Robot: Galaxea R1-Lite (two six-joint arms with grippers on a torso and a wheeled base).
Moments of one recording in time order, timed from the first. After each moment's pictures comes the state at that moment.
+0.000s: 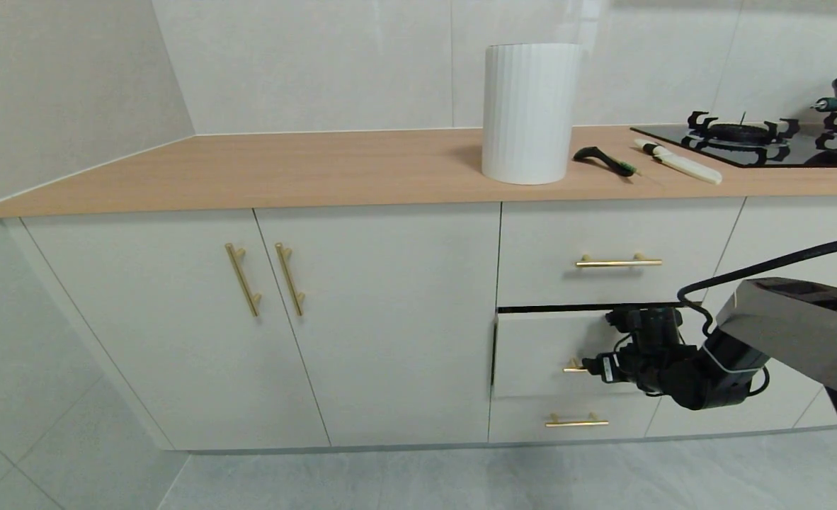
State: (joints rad) left arm 0.00 0.00 0.00 0.00 0.00 0.00; right arm 0.12 2.49 -1.11 -0.72 -0.09 -0.02
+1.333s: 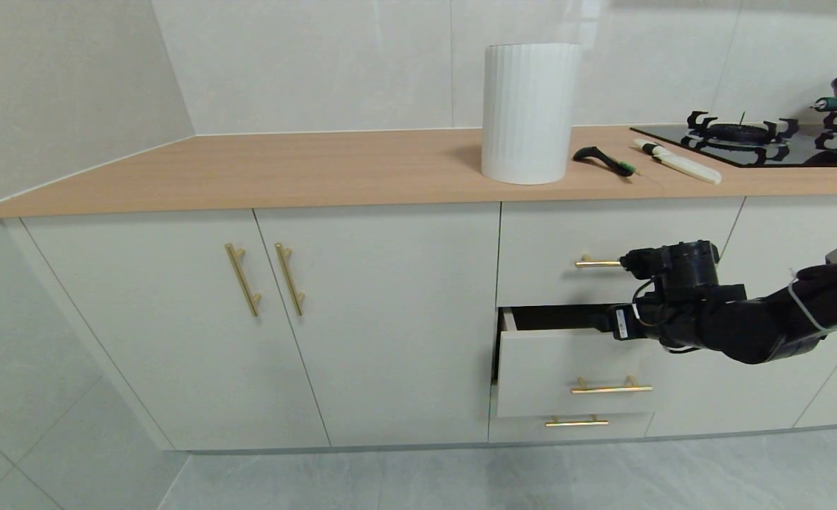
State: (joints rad) left arm 0.00 0.00 0.00 0.00 0.00 0.00; right arm 0.20 2.09 -1.06 -0.45 -0.11 0.00
